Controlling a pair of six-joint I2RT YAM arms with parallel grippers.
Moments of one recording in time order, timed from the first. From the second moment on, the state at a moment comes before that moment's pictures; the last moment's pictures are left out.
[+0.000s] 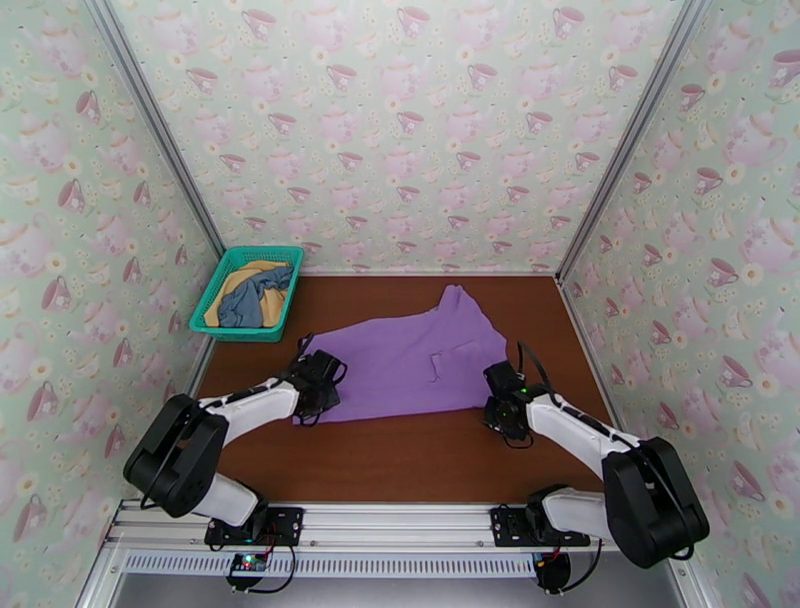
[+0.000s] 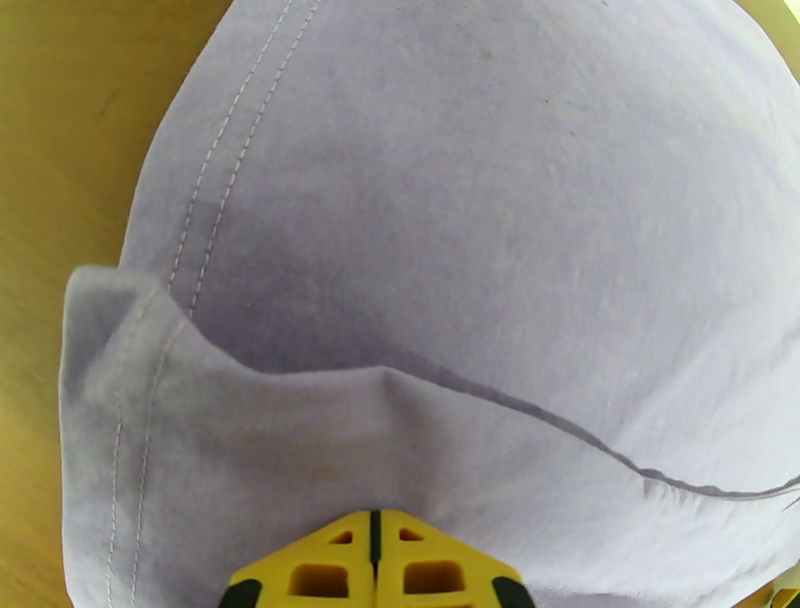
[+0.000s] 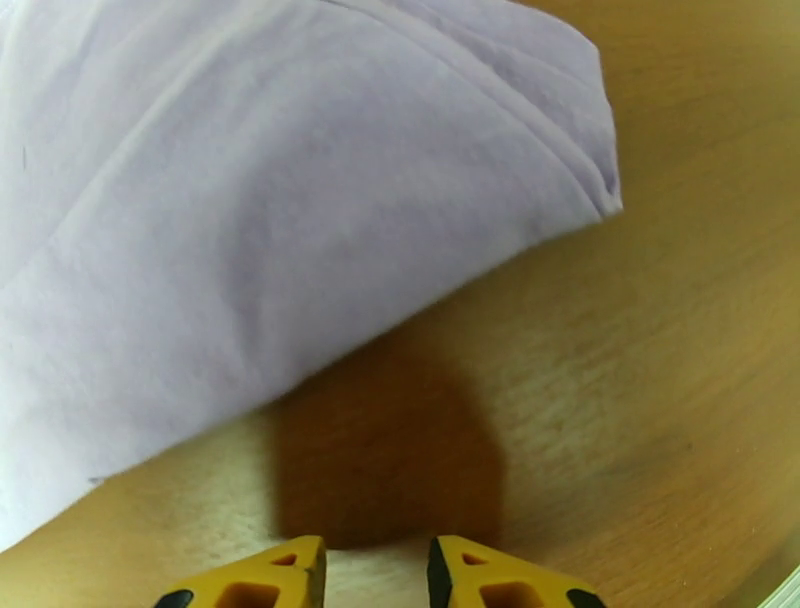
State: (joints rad) left arm -0.48 1.52 0.72 -0.44 -0.20 -0.88; right arm 0.34 1.28 0.60 -0.67 0.14 0.71
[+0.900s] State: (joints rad) left arm -0.43 1.50 0.90 -0.70 -0.14 -0.75; right arm 0.09 1.64 0.90 -0.74 0.16 0.60
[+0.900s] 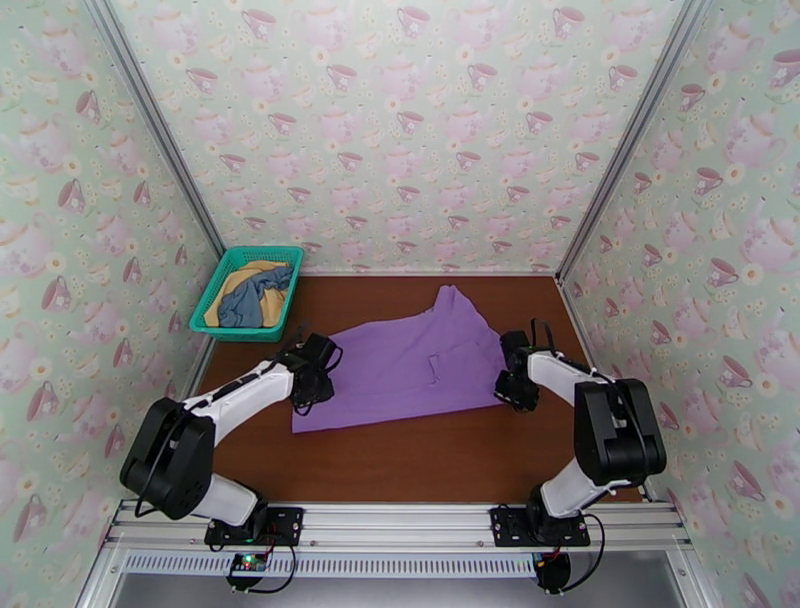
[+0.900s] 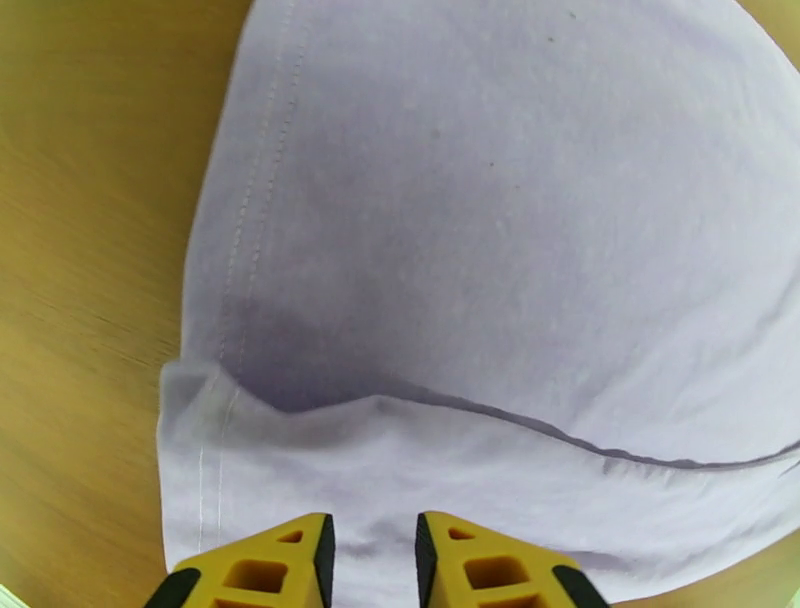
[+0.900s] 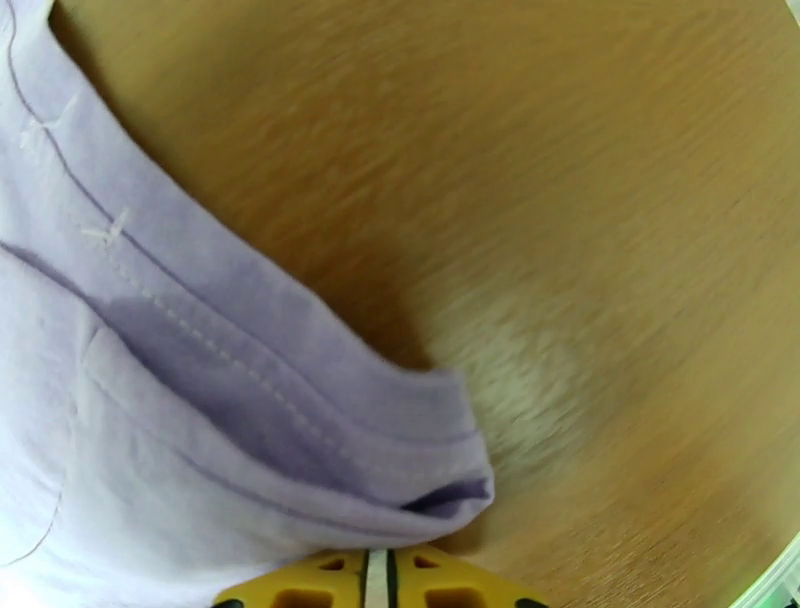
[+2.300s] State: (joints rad) left arm -0.22 1.87 1.40 -0.71 -0.07 -0.61; right arm 0.06 1.93 1.80 -0.96 -0.09 0.05
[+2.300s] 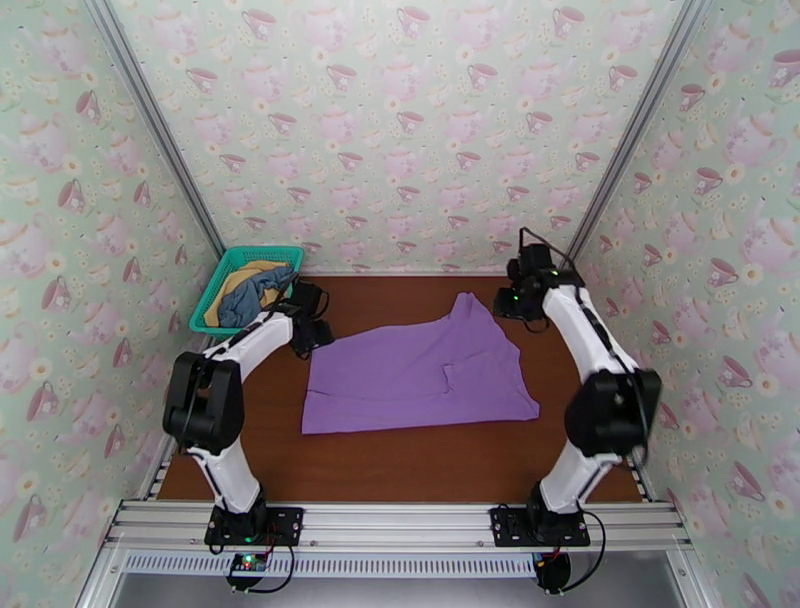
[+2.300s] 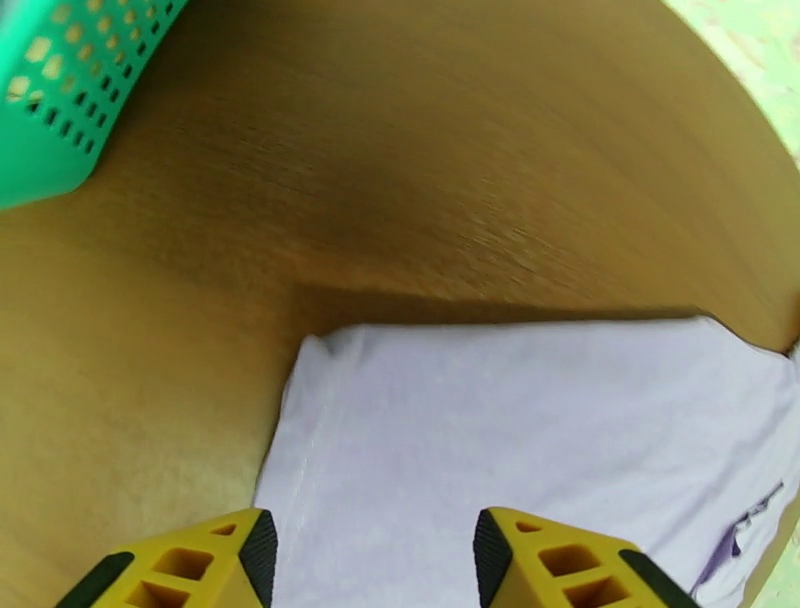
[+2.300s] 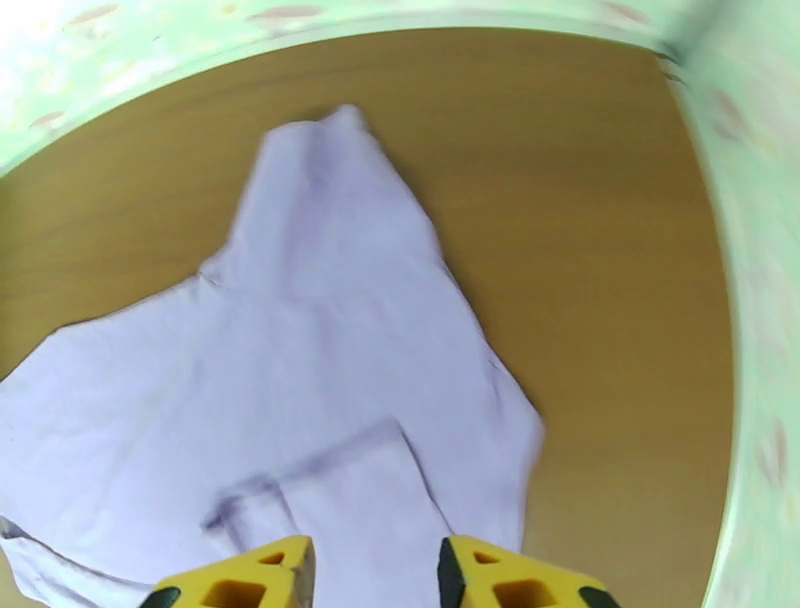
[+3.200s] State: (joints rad) left arm -0.15 2.17 1.63 -0.79 0.00 -0.54; right arm 0.07 2.37 2.04 -0.94 -0.16 -0.04
